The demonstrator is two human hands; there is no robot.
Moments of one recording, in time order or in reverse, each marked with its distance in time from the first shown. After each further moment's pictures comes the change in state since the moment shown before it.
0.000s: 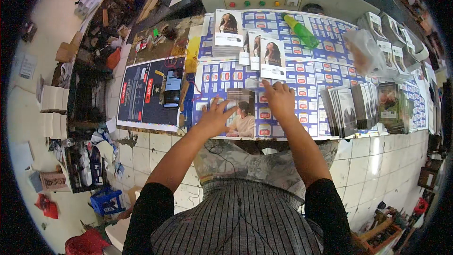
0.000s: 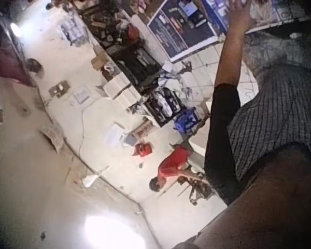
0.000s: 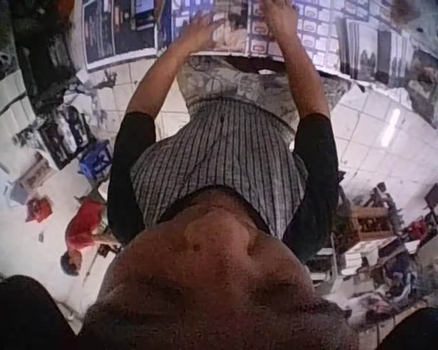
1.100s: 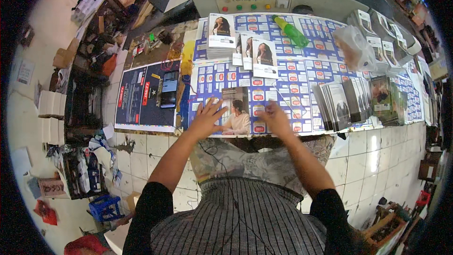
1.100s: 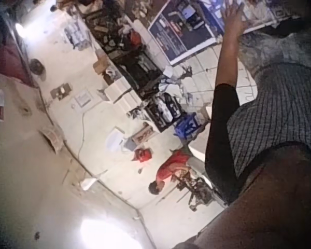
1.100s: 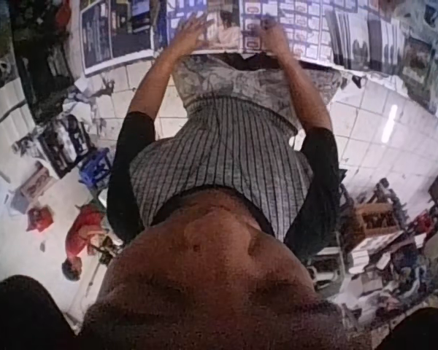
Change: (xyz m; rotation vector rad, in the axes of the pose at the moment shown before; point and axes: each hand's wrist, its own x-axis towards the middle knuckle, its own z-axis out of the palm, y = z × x) left_hand -0.013 -0.035 0.043 -0.086 0.240 0.117; right_hand -0.060 -0.013 -0.027 0.928 -0.348 0.485
